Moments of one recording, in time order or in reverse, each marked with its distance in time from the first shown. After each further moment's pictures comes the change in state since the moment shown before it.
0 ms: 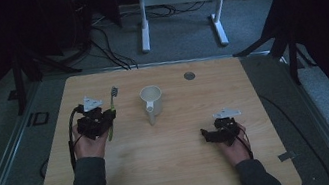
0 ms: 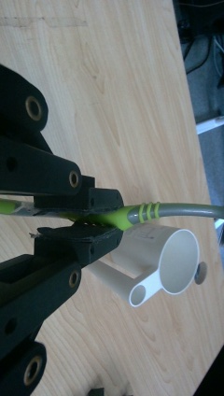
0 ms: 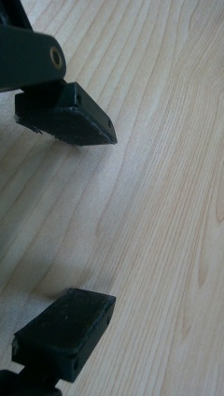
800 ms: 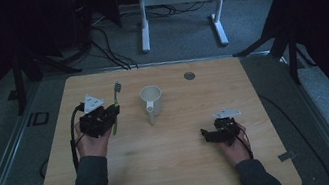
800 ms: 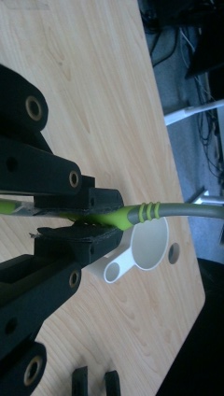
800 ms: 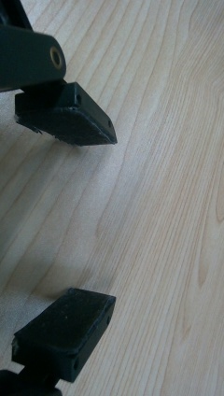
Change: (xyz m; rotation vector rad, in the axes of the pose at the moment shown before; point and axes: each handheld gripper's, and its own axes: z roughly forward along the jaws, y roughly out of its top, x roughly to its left) left arm -0.007 0.005 -0.002 -0.110 -0.050 0.044; right arm 0.000 0.000 0.000 0.001 0.000 0.001
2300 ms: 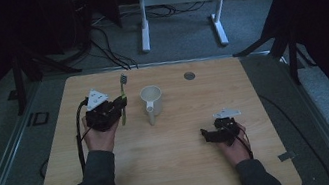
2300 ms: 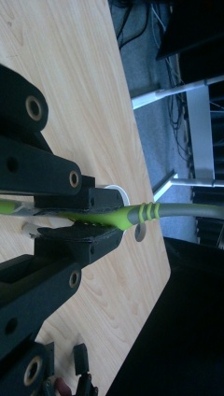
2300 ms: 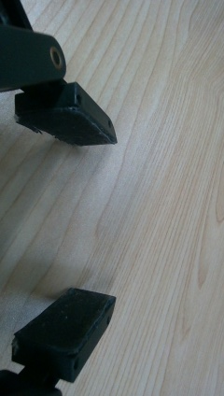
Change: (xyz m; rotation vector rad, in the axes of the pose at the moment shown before) left arm -0.007 0.011 0.013 -0.115 -0.066 -0.007; right arm 0.000 0.000 0.000 0.000 0.001 -0.001
